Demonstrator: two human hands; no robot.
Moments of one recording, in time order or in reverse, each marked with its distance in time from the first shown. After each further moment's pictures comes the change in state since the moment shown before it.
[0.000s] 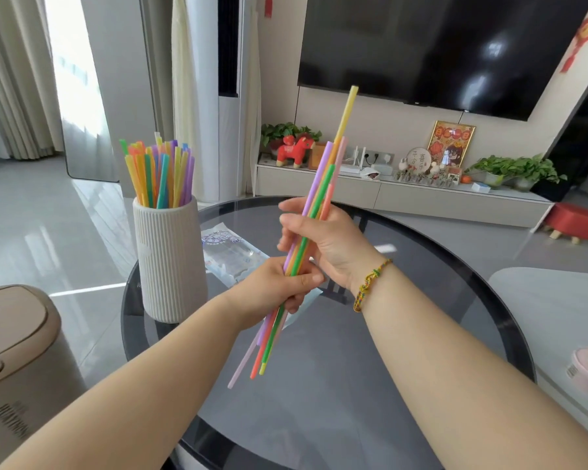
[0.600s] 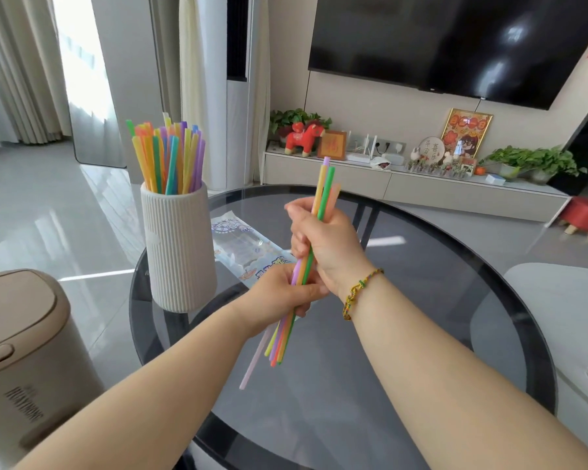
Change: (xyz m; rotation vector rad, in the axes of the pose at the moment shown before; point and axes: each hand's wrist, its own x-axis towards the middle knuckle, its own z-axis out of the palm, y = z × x) left_hand -0.007 -0.019 -0.002 0.046 0.077 -0.007; right_hand 0.011 0.031 0.015 0.023 0.126 -0.057
